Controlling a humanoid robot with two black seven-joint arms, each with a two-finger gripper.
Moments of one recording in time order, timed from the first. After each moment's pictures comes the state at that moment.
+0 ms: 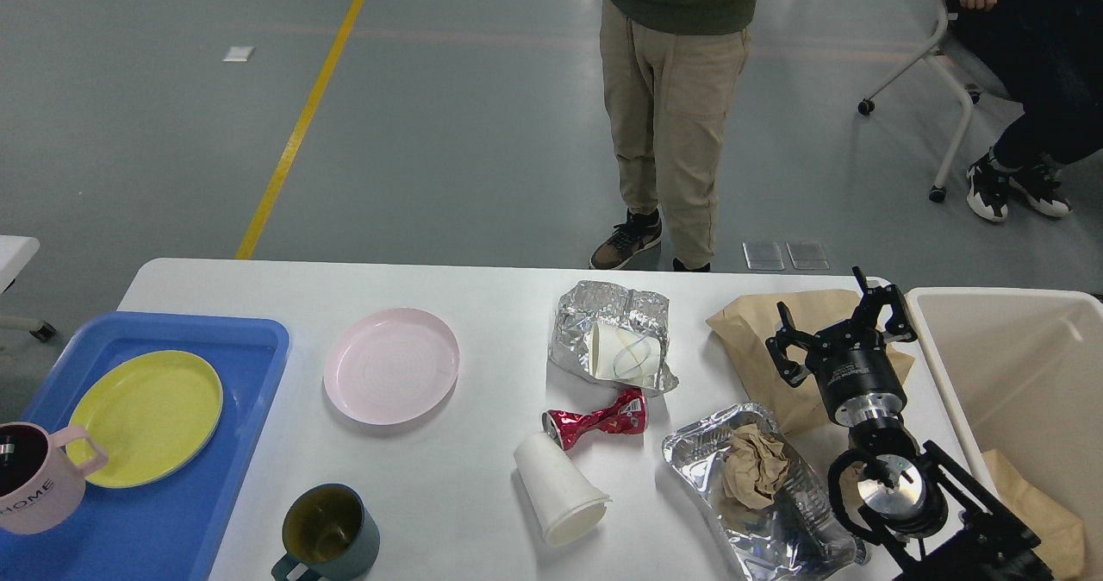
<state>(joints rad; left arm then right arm) -1.24 0.89 1.05 -0.81 0.53 -0.58 -0.09 0.23 -0.17 1.15 0.94 -0.20 0.19 0.36</state>
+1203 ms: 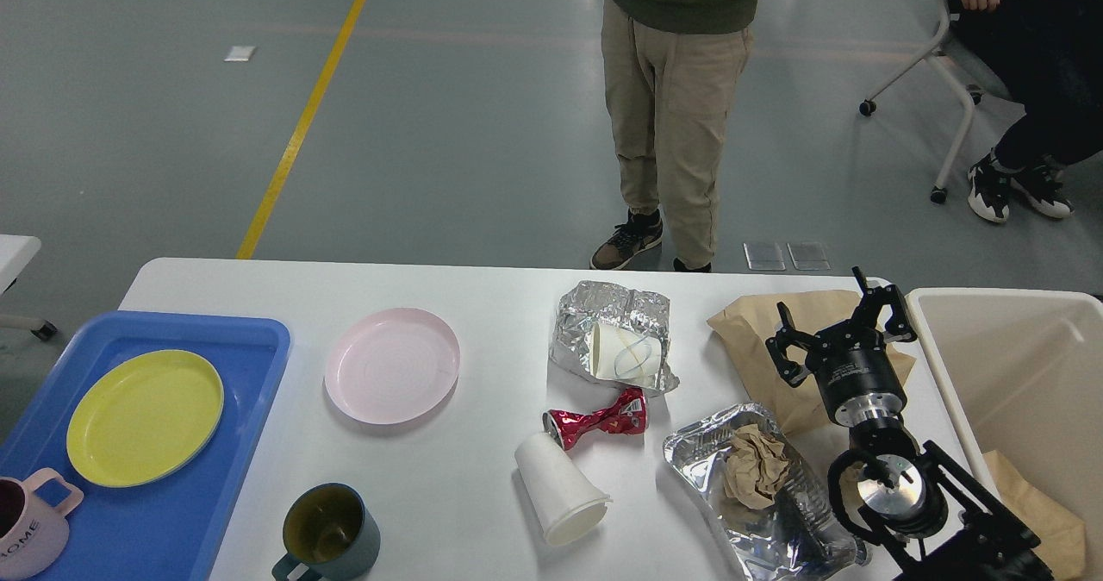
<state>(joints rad) -0.99 0.99 0.76 -0.72 0.38 -0.48 -0.12 0.23 -0.17 1.15 0.94 -0.20 0.19 0.36</state>
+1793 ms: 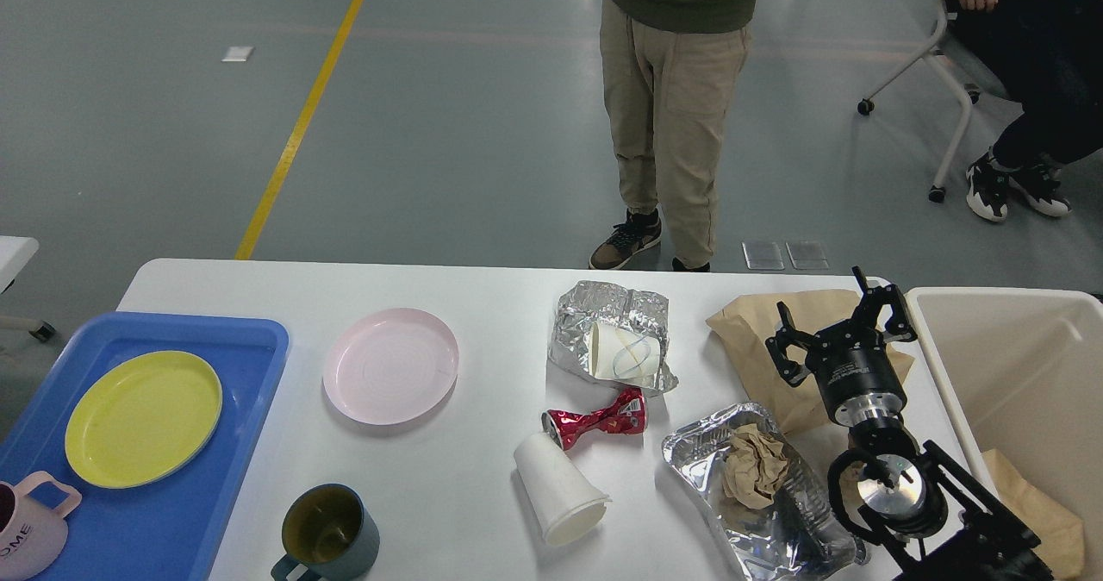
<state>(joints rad) -1.12 1.07 0.89 -0.87 0.37 -0.49 -0.10 0.23 -0.17 1.15 0.94 -0.20 0.19 0.36</state>
